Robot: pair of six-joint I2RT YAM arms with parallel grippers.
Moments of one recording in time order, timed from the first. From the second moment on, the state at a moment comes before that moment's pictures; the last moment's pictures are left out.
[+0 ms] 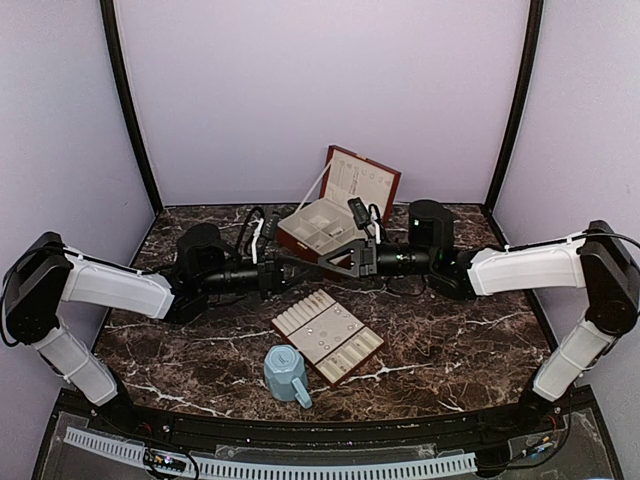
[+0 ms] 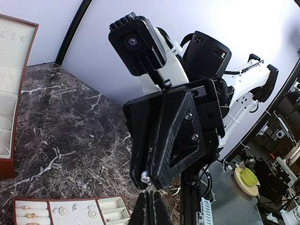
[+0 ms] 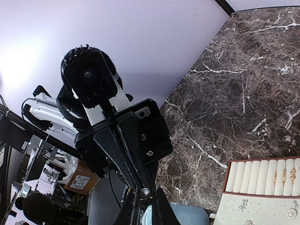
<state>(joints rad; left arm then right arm) -0.76 1.55 0.71 0.81 0.63 -0.53 0.80 1.60 0.91 0.53 -0.70 0.81</state>
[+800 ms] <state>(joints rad) -0.75 1.33 0.69 0.47 0.41 -0.33 0.78 1.57 0.92 0.21 -0.57 0.58</state>
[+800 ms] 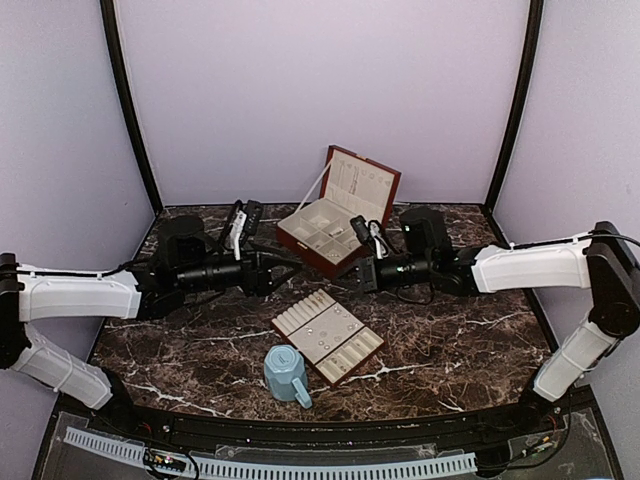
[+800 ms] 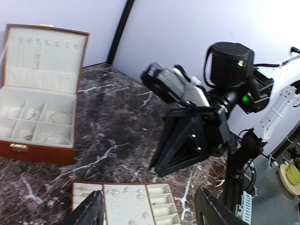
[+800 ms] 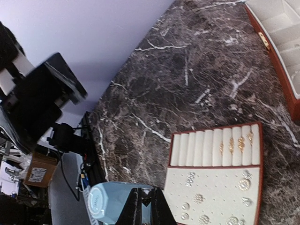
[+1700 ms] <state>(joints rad) -0.12 1.18 0.91 -0.14 0.33 -0.13 0.87 1.76 1.09 -0.23 -0.21 0.40</state>
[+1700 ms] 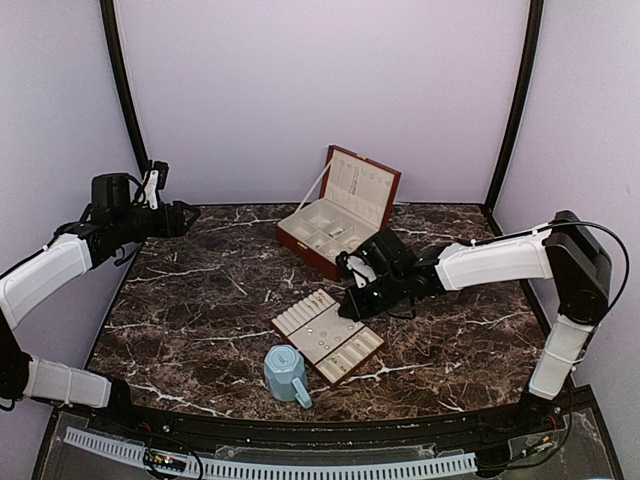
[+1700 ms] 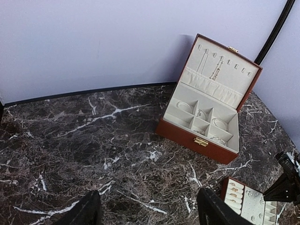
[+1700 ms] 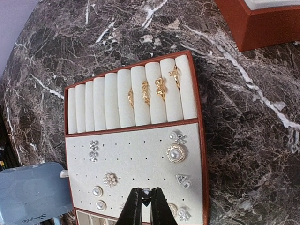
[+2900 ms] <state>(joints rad) -0.12 1.18 0.91 -0.16 0.30 -0.05 0.89 1.85 1.16 -0.30 -0.11 0.39</state>
